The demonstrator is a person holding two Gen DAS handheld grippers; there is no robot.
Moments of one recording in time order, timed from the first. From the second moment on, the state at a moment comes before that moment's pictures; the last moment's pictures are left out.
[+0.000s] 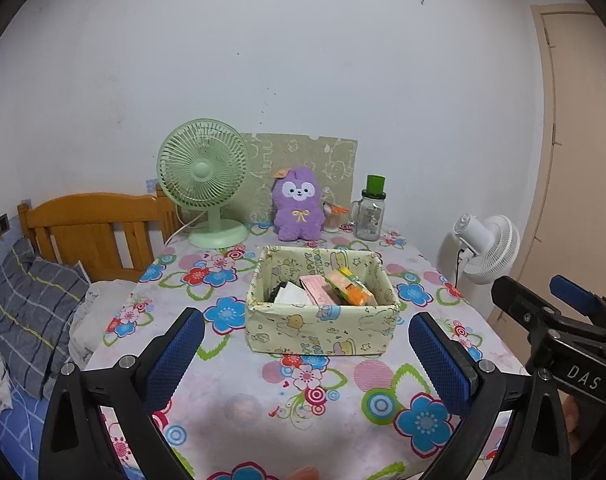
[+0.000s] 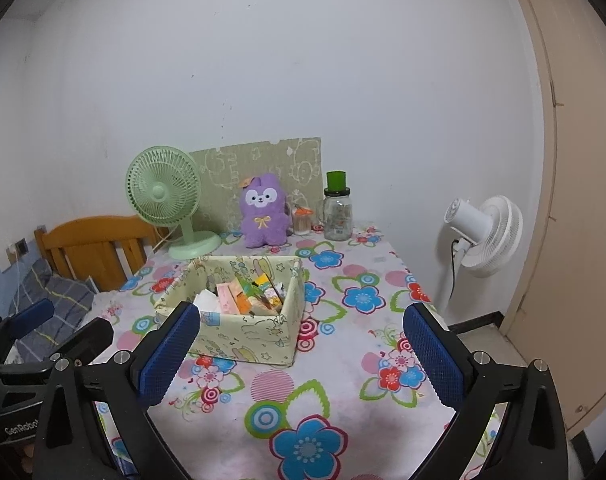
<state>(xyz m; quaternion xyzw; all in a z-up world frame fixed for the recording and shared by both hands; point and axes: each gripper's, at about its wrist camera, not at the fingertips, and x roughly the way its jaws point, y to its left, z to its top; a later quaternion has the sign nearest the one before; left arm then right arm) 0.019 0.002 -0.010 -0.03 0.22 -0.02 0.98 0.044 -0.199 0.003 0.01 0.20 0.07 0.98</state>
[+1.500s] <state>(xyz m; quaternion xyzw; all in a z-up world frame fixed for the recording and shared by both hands) 0.026 0.005 -0.010 -0.03 0.23 -0.01 0.97 0.049 -0.199 -0.001 0.02 0.20 0.08 0.98</state>
